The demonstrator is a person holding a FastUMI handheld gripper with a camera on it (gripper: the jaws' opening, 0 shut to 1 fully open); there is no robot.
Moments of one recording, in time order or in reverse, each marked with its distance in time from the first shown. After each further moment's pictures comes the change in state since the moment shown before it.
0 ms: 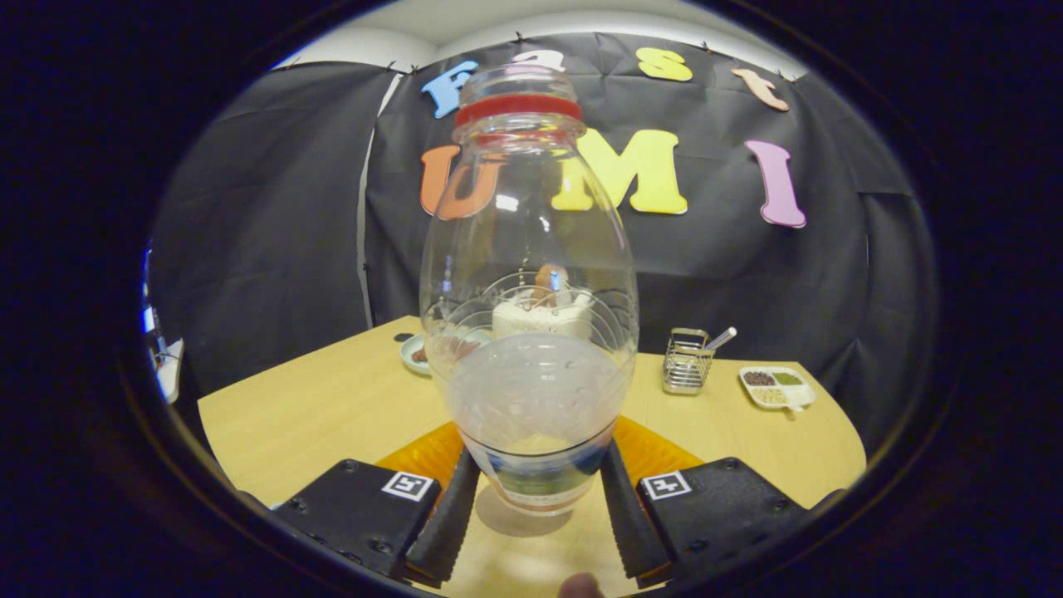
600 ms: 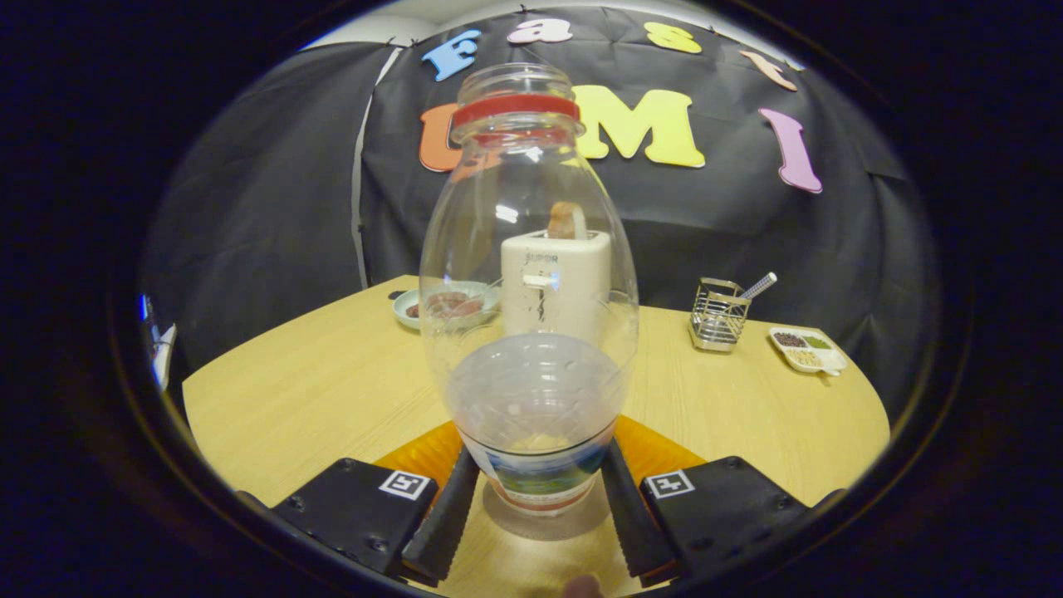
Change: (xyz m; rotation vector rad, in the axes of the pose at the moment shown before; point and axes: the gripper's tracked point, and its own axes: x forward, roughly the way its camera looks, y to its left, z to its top) arm 0.044 0.014 -0.060 -0.021 0.094 -0.018
